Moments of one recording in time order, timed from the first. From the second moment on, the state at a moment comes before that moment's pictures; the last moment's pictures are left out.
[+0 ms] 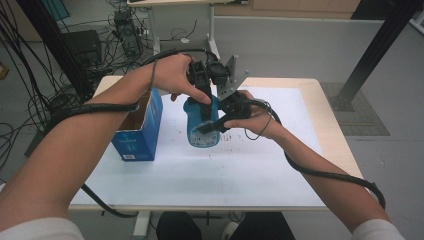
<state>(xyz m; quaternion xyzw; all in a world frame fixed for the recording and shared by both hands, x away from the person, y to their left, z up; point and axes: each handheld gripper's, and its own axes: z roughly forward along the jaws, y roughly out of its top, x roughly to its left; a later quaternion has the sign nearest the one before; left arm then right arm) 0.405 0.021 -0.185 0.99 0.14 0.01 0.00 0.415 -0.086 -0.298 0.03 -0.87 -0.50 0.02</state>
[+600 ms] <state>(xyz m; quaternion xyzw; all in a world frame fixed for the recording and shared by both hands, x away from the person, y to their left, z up) 0.407 0.022 -0.186 0.99 0.14 0.01 0.00 0.417 -0.084 -0.299 0.03 -0.87 -0.50 0.02</state>
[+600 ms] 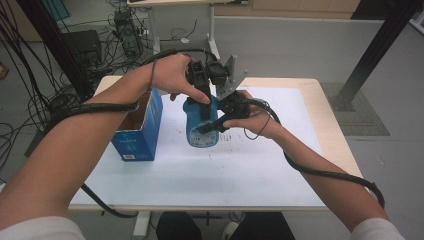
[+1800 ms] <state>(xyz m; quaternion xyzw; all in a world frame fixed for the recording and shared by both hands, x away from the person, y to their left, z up) 0.409 0.024 -0.186 0.99 0.14 0.01 0.01 0.421 -0.084 -0.302 0.03 -0.86 -0.51 0.02</state>
